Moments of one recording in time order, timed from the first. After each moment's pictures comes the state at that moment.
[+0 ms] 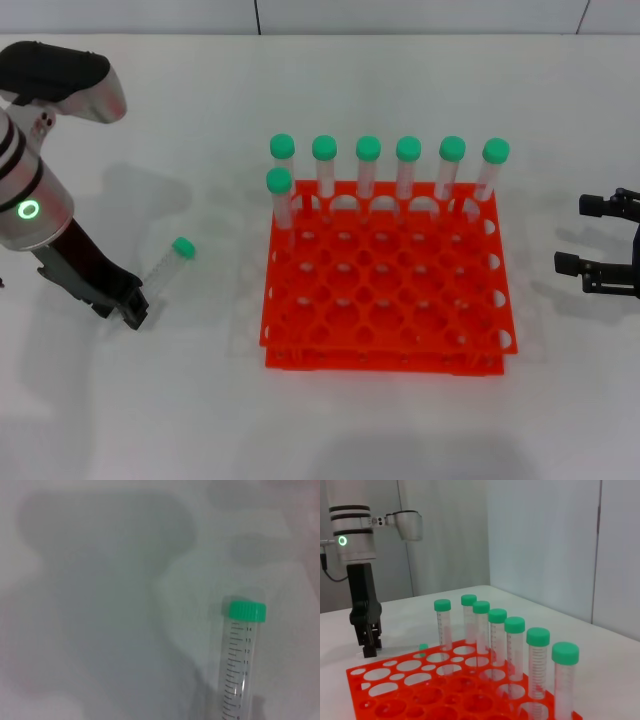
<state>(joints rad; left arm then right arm) -0.74 -2.06 1.19 0.98 2.83 1.65 -2.72 0.40 1.92 -0.83 -0.53 -1.75 -1.50 1.05</state>
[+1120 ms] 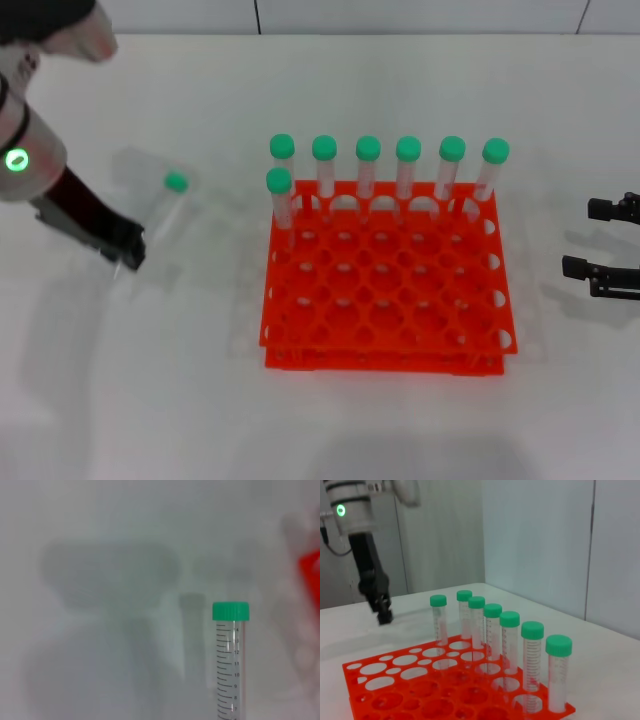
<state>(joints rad) -0.72 -2.07 1.18 1.20 2.82 1.72 -2.75 0.38 1.92 -0.83 -0.53 -1.74 -1.50 1.03</state>
